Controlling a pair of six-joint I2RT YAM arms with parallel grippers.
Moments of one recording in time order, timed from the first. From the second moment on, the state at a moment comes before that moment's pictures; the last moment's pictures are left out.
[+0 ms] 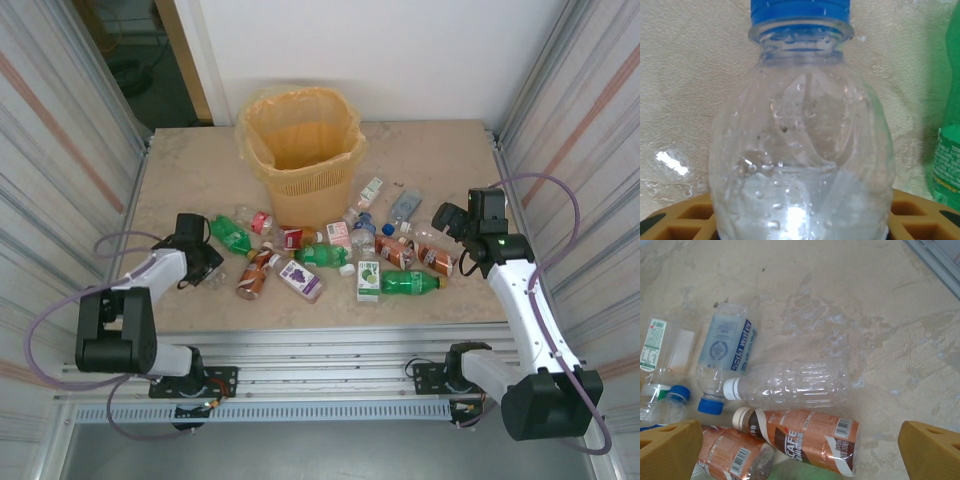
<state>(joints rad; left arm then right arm) -0.04 1.37 0.68 -0.46 -0.10 -0.78 0.06 1.03 0.93 -0.70 0.19 0.51</state>
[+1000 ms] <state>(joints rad) -0.23 1.05 1.13 -0.48 -0.12 -0.65 0.06 1.03 0.90 -0.66 0.19 0.52</state>
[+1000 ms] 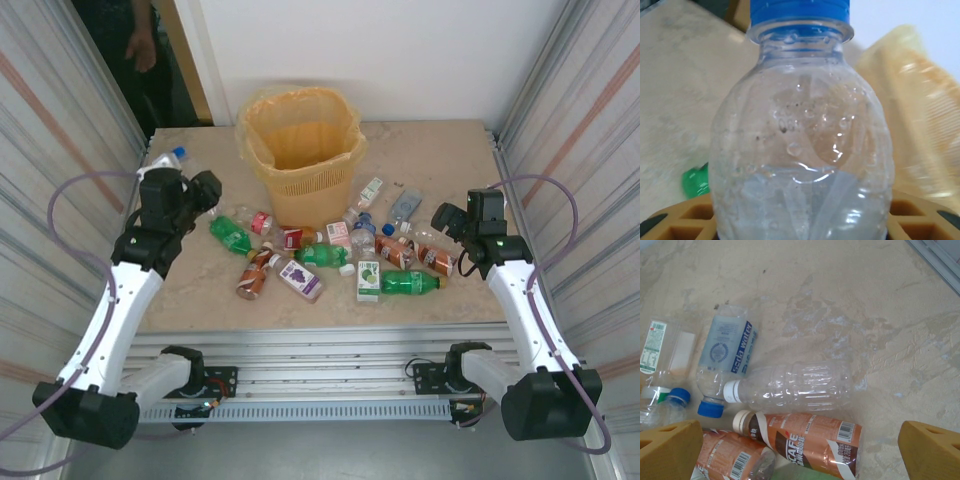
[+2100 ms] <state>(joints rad) -0.41 1.96 2.14 -0.62 -0.10 -0.34 0.07 1.01 0.90 -0.69 0.18 0.52</state>
